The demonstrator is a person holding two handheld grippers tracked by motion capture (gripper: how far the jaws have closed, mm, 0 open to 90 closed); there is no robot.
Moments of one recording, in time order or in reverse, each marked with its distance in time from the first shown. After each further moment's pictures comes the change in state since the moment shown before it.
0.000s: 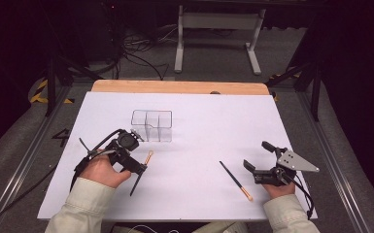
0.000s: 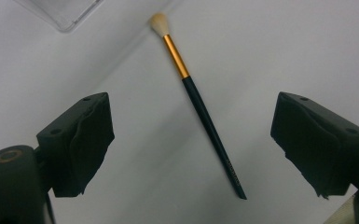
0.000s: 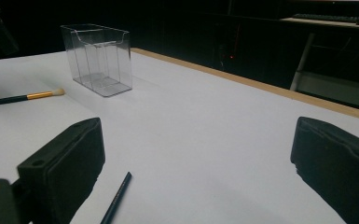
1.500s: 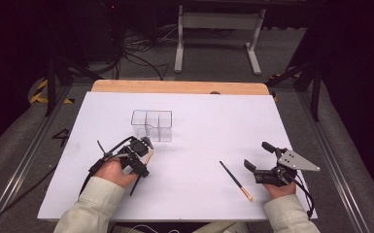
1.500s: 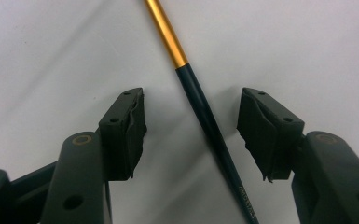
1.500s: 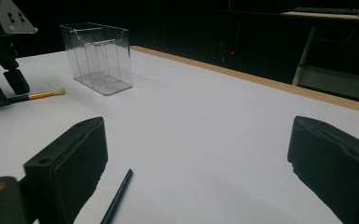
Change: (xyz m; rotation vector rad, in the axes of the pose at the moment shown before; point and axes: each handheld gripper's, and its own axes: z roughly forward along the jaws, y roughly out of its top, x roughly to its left) left arm -0.002 0.010 0.051 0.161 -0.001 -0.012; right arm -0.002 0.000 -0.001 0.013 0.005 0.022
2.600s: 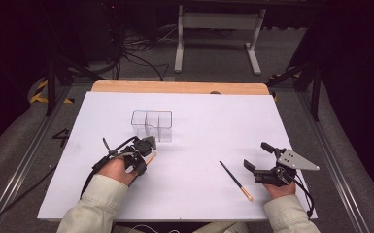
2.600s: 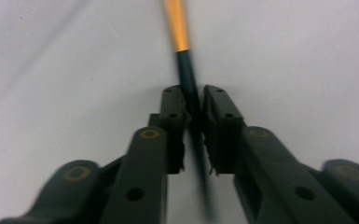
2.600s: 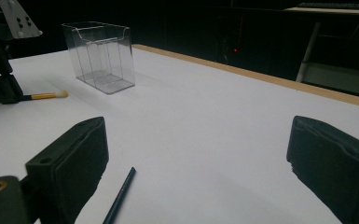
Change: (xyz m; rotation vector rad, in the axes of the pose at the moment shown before) left arm -0.008 0.010 -0.001 0.110 0.043 -0.050; right arm 0.000 -0.001 0.001 0.009 0.013 0.014
